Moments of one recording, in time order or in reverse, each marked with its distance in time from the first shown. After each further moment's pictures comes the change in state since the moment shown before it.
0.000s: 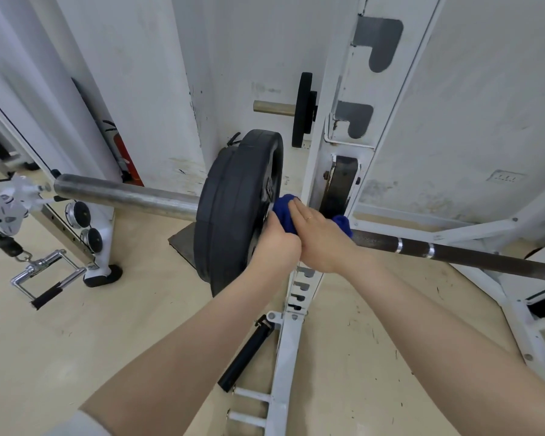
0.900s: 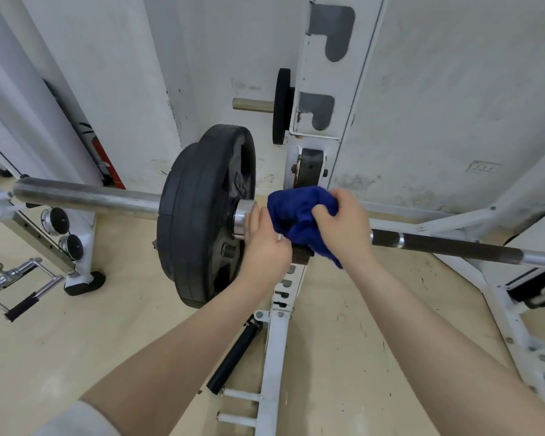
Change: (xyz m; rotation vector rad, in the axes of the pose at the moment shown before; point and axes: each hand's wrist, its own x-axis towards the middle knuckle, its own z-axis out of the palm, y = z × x) left_hand -0.001 -0.019 0.032 0.355 0.073 0.339; right_hand -0.039 0.035 -0.021 0.718 0.564 0.405
